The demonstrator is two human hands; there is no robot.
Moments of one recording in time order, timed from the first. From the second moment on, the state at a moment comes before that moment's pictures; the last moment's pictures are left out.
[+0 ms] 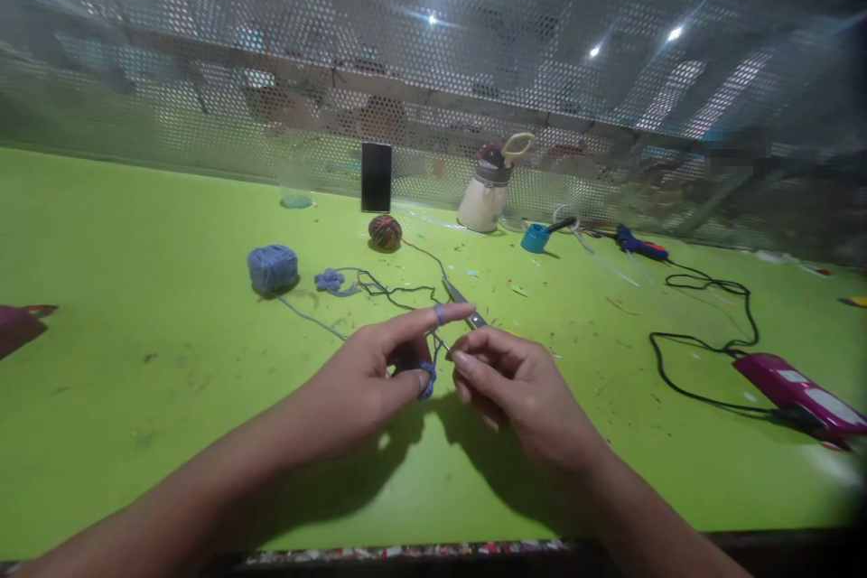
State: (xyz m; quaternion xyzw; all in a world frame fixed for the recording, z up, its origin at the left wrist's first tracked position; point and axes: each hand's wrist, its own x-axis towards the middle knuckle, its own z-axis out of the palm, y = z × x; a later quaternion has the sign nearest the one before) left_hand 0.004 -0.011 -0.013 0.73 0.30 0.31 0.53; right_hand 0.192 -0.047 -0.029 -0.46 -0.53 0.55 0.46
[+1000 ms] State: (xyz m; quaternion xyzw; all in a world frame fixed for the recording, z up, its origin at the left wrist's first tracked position) left_hand -0.002 -0.011 -0.005 0.36 0.24 0.44 0.78; right_hand 0.203 -0.058 -0.030 -0.40 -0.76 0.04 0.51
